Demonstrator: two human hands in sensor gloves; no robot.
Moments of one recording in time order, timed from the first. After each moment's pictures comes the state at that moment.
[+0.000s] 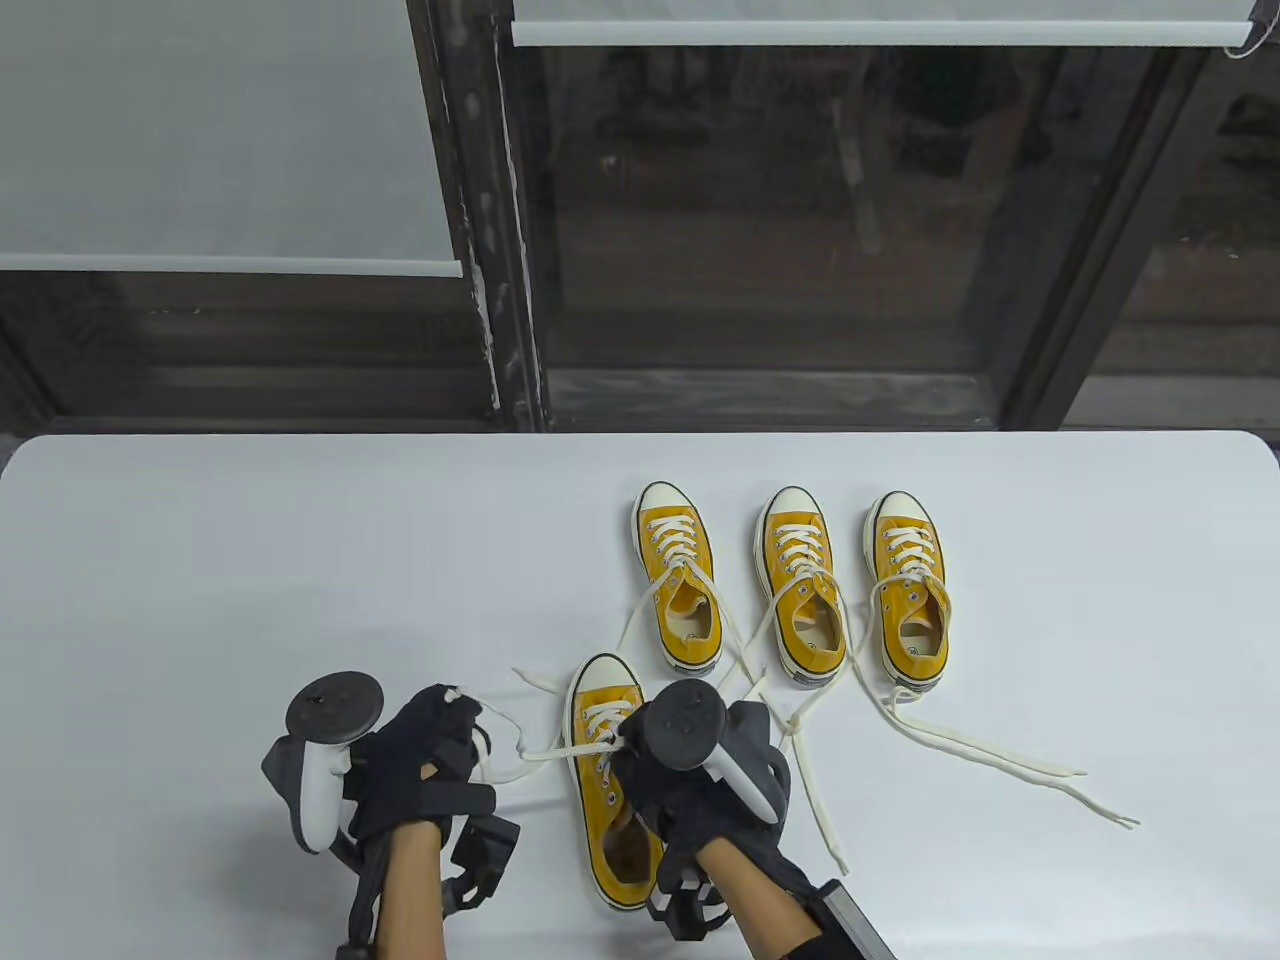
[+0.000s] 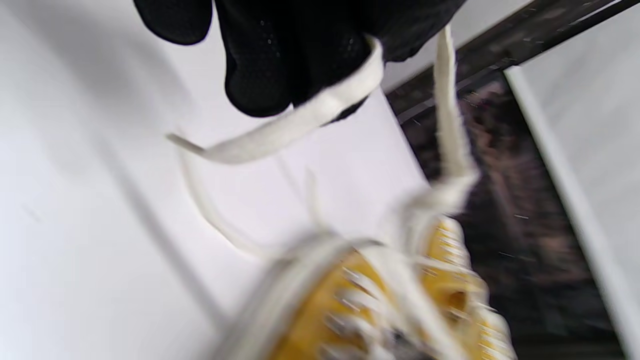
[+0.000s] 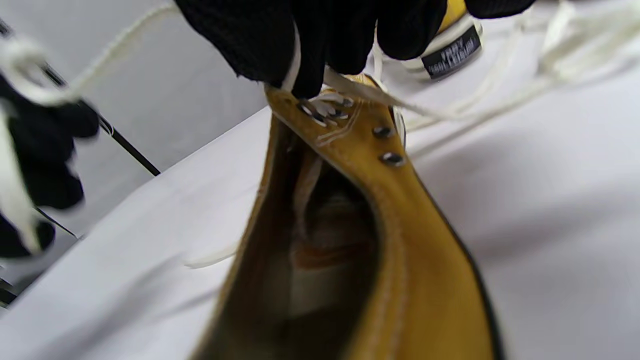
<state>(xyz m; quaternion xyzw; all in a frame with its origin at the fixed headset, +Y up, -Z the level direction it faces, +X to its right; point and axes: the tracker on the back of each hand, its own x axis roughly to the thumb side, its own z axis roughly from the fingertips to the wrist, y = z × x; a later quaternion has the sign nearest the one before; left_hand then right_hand) -0.246 -0.694 -0.302 -0.15 0.25 0.43 0.85 0.033 -0.725 -0.319 0.04 0.17 0.94 0.31</state>
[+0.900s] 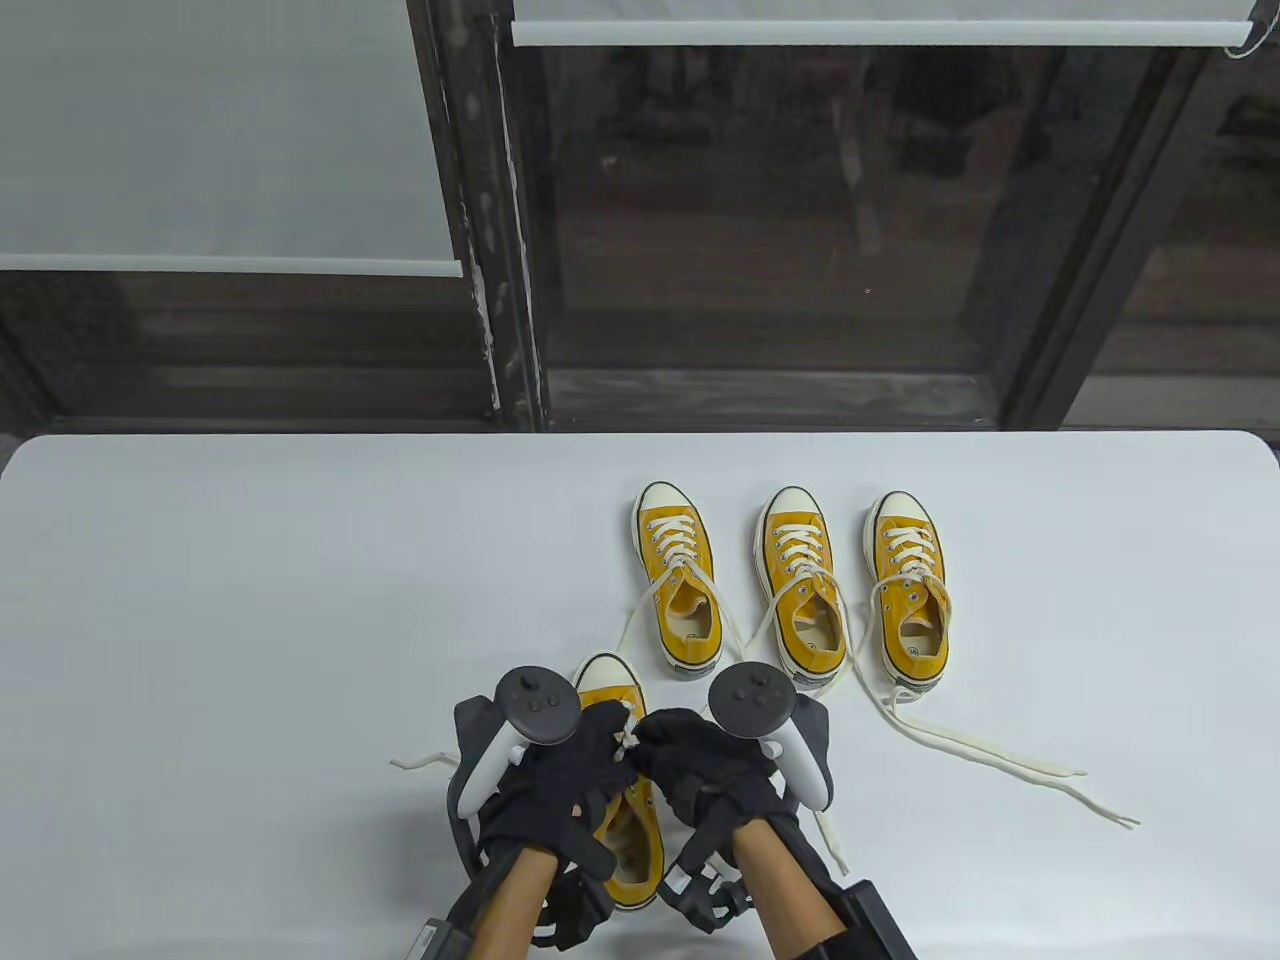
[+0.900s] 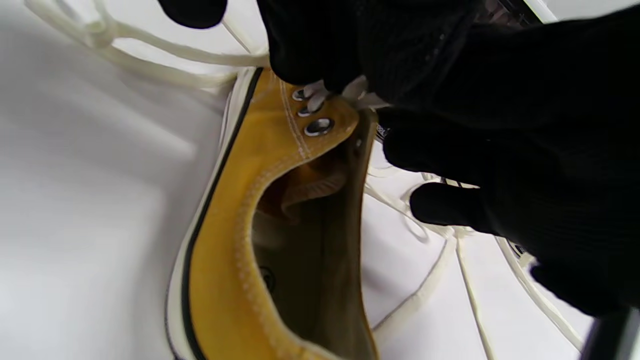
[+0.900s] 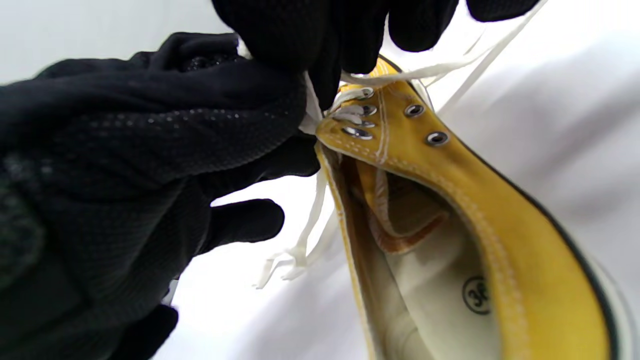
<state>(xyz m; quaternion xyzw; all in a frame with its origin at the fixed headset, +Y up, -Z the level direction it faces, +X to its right) -0.130 -0.715 -0.316 -0.26 0.02 0.31 0.91 0.055 -0.732 -0.327 0.03 0.23 0.87 0.44</state>
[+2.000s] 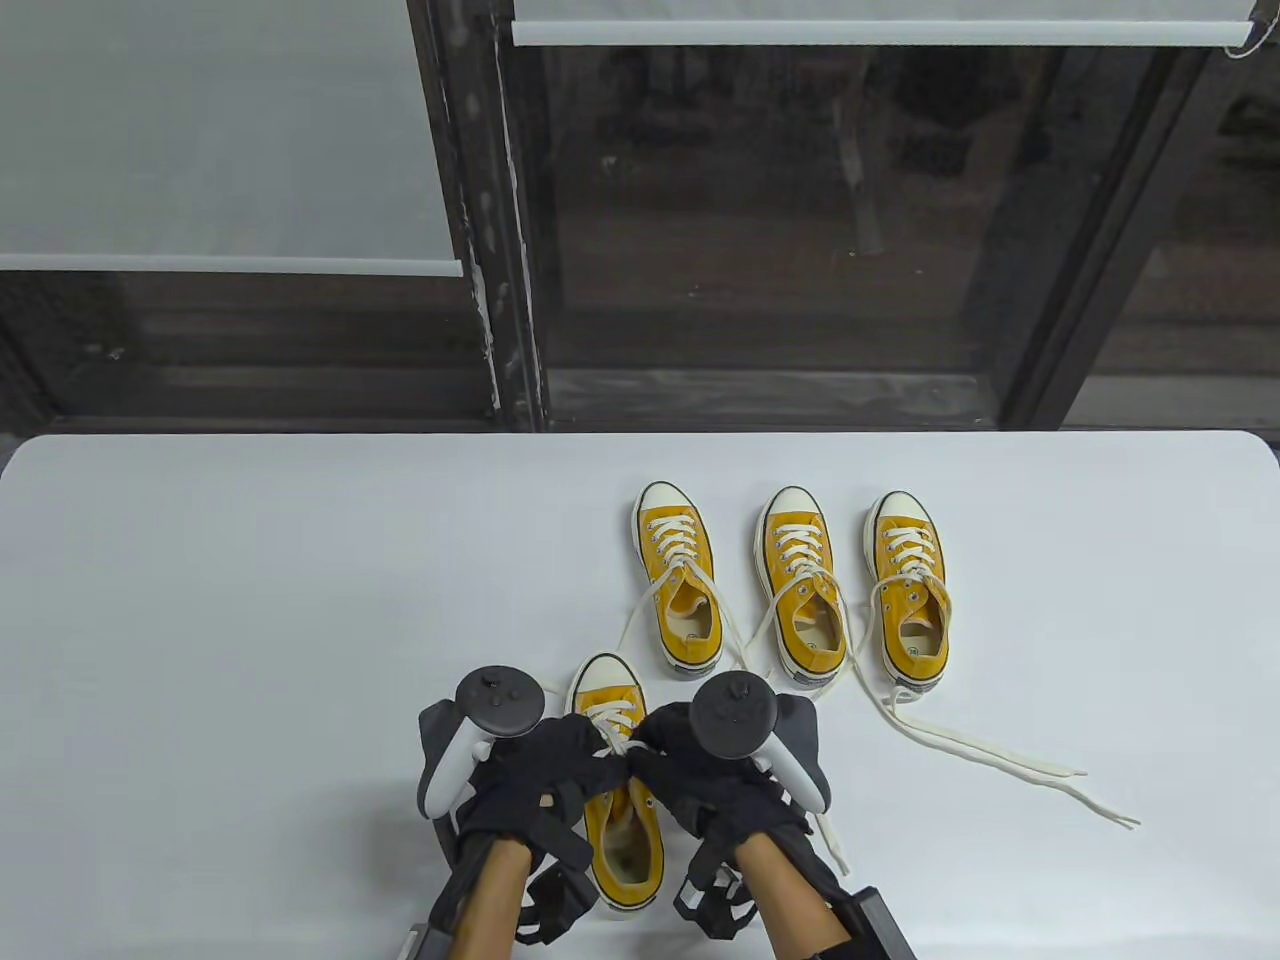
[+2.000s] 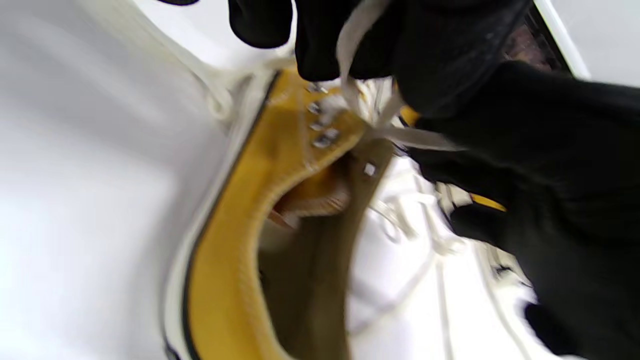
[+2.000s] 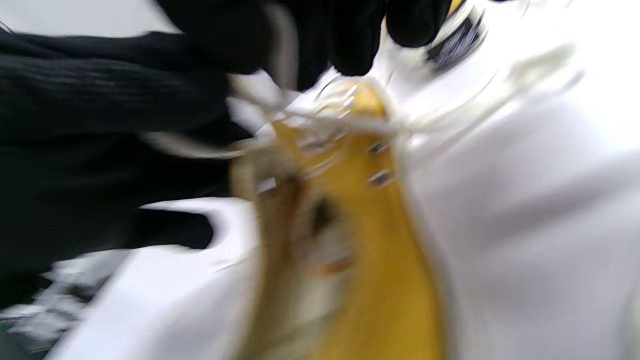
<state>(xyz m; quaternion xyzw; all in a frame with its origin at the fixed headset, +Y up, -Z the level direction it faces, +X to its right) -0.154 -0.719 -0.316 -0.27 0.06 0.37 0.89 0.059 -0.723 -0.321 0.04 0.11 0.95 0.29</state>
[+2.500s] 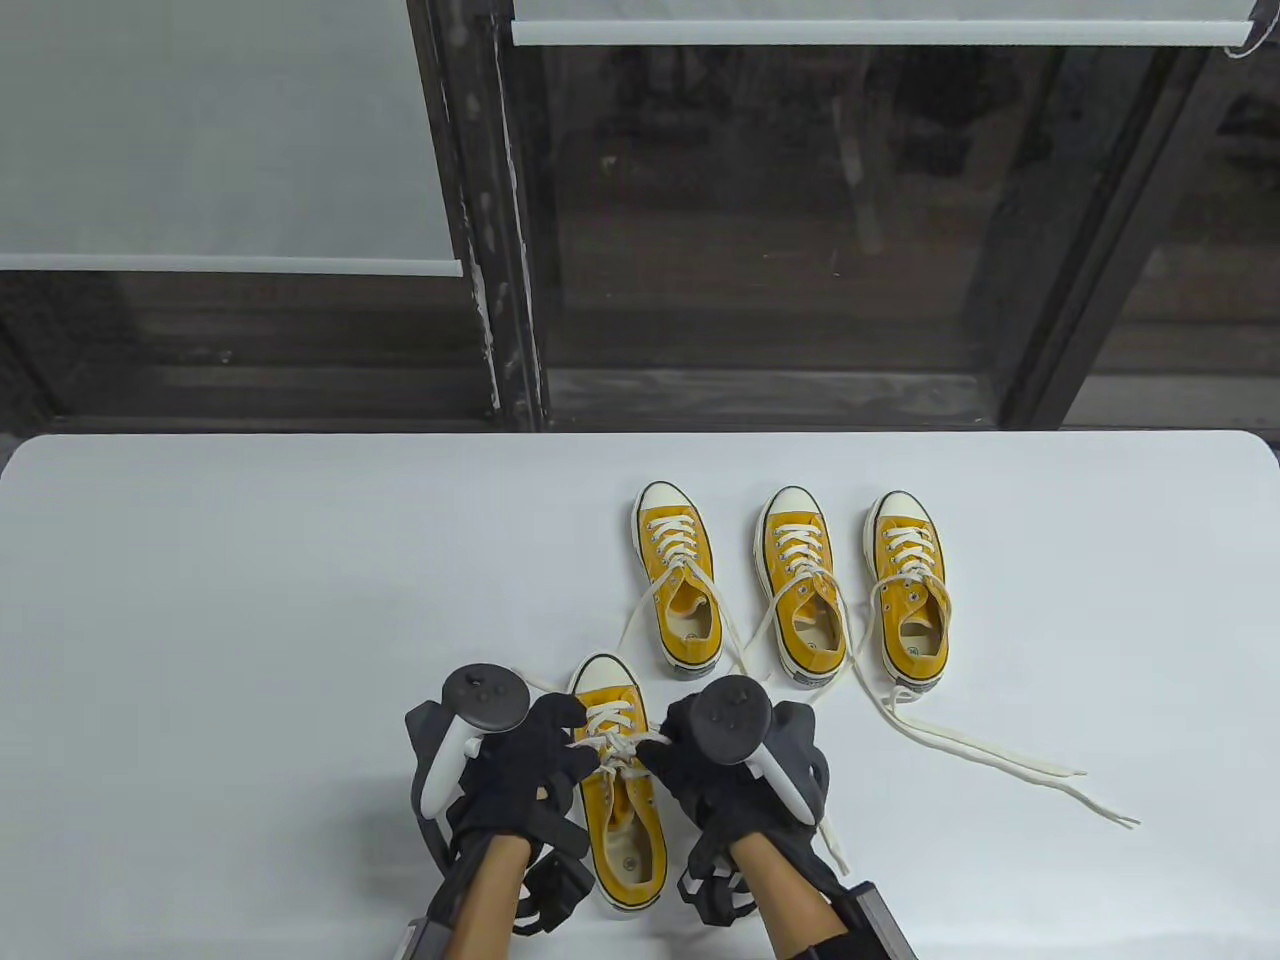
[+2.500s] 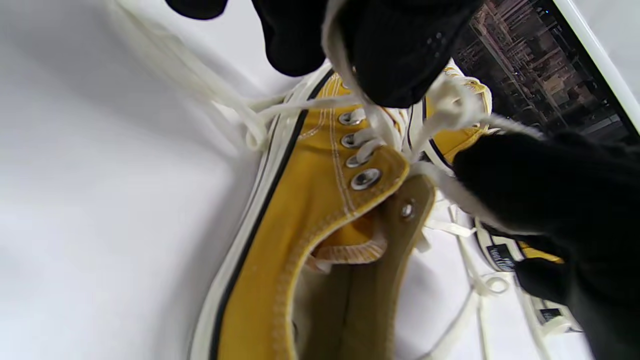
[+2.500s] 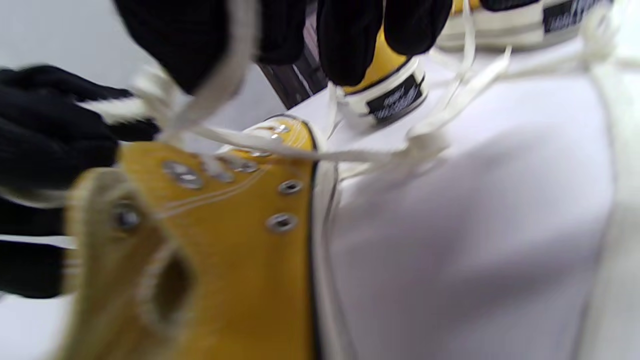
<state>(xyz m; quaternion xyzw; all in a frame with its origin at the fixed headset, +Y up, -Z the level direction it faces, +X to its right) -0.158 -0.718 -0.319 -0.26 0.10 0.34 0.90 0.059 -0.728 -0.323 -0.01 0.07 0.97 0.24</state>
